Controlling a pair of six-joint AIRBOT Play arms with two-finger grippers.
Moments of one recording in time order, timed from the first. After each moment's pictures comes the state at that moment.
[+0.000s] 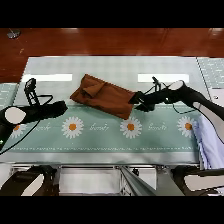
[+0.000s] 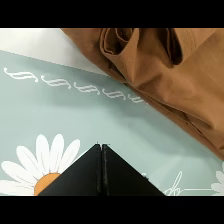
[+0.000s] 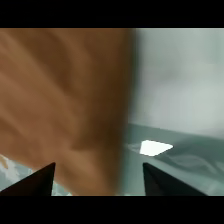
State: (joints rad) left arm -0.07 -0.85 0.56 1.09 -0.74 -1.66; right arm 0.16 -1.62 1.02 -0.63 0.98 1.43
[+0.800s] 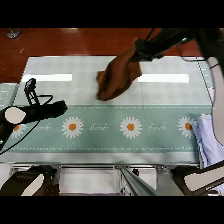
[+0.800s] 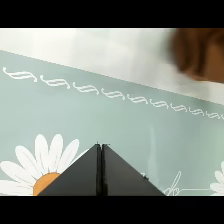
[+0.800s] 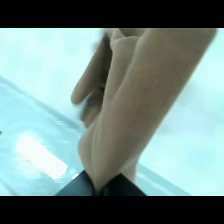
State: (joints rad) left arm -0.07 -0.85 0.56 1.09 -0.74 -1.66; right arm 0.17 -1.71 2.06 -1.01 1.50 1.58
